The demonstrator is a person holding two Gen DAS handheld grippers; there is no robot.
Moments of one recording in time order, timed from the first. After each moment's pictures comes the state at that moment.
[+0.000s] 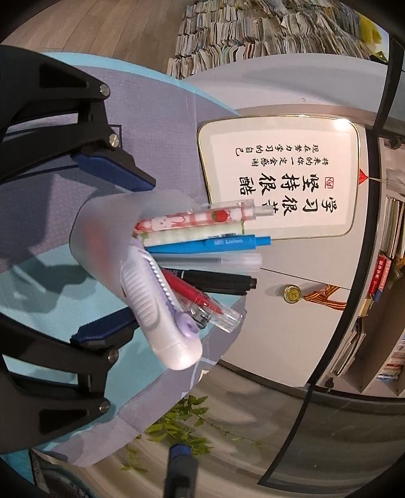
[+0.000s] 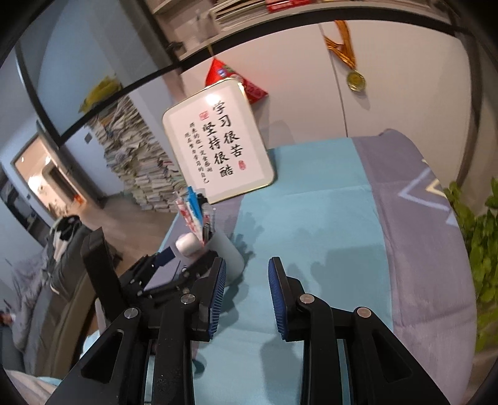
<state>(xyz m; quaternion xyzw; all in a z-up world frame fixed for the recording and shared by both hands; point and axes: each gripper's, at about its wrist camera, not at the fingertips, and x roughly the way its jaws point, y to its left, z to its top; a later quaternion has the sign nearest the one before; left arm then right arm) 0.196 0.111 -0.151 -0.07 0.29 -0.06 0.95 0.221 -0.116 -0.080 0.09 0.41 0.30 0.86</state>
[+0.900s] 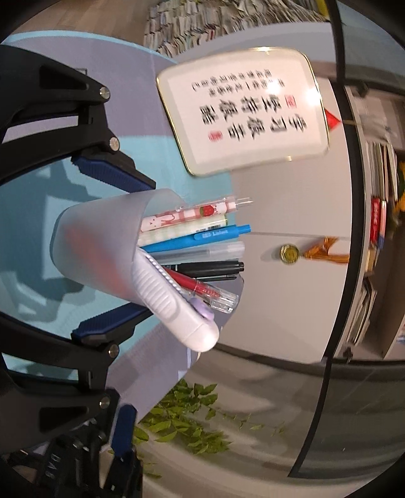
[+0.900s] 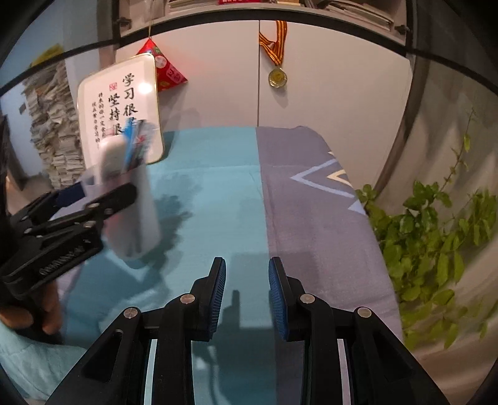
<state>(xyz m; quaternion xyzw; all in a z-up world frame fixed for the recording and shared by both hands) 0.229 0.005 -0.130 -0.01 0.27 -0.08 0.96 0.231 -0.162 -0.139 -0.03 0.40 0.14 0.91</state>
